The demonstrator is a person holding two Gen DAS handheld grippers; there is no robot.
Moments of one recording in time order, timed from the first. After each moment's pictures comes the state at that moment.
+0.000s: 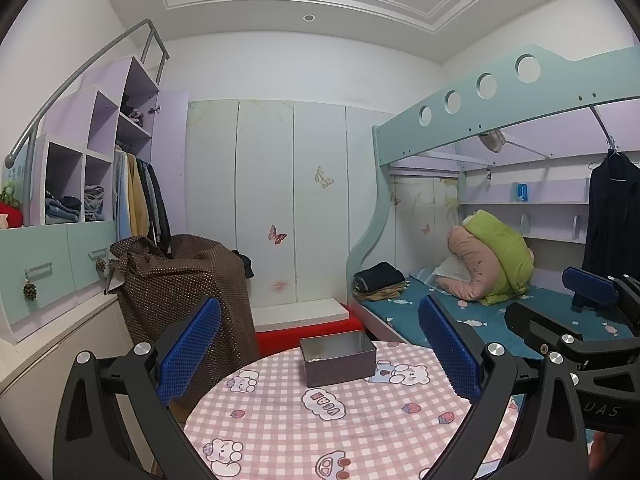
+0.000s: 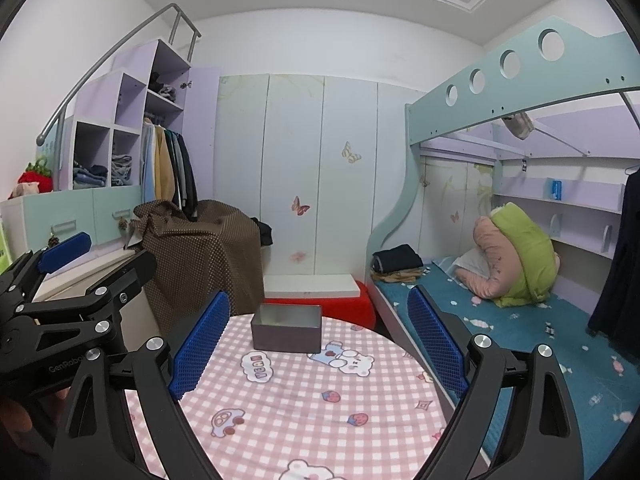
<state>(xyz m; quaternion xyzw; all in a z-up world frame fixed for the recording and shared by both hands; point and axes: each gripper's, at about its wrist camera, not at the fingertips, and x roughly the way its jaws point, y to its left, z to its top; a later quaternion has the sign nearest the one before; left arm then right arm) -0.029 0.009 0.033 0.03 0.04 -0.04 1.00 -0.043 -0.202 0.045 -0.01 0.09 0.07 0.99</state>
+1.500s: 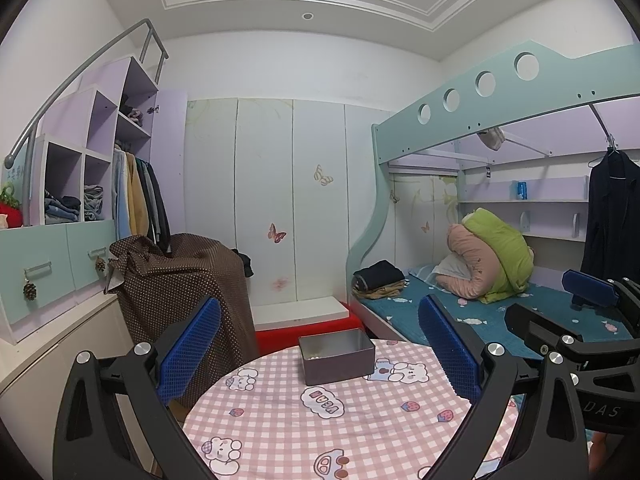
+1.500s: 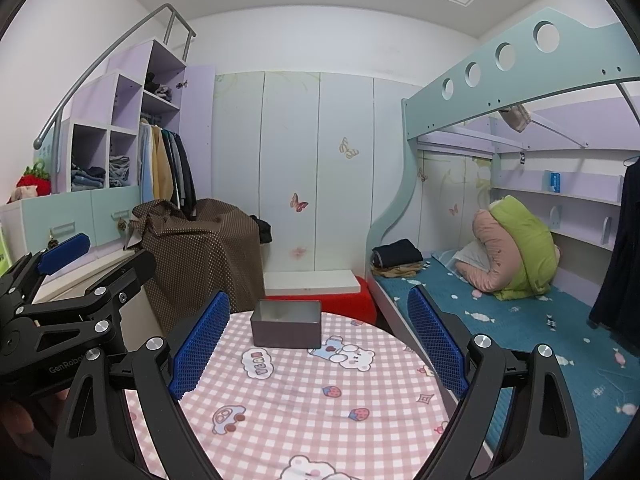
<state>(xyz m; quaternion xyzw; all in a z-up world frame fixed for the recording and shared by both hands) -0.027 0.009 0.027 0.03 0.04 -0.04 1.00 -0.042 -0.203 0.041 0.00 0.09 0.07 0.99</state>
